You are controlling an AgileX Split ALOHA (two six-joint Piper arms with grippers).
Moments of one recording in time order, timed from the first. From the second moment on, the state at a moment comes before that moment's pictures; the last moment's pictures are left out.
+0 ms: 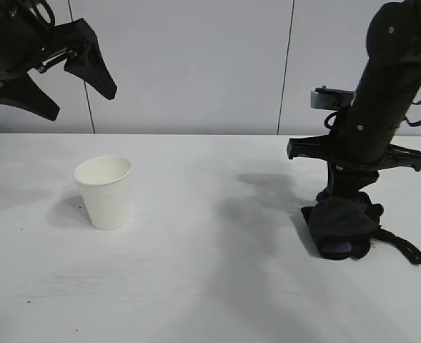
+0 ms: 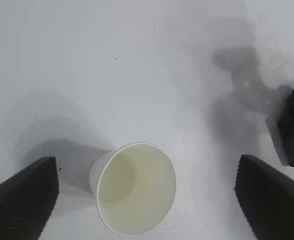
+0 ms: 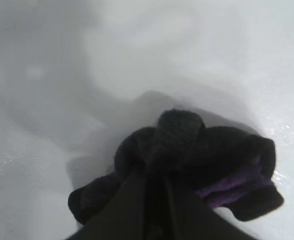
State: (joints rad) left arm -0.16 1.83 -1.36 -0.64 0.74 0.45; right arm 0.18 1.98 -1.26 0.01 0.63 0.19
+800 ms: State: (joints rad) left arm -0.16 1.83 -1.36 -0.64 0.74 0.45; right arm 0.19 1.77 -1.25 0.38 0.66 0.00
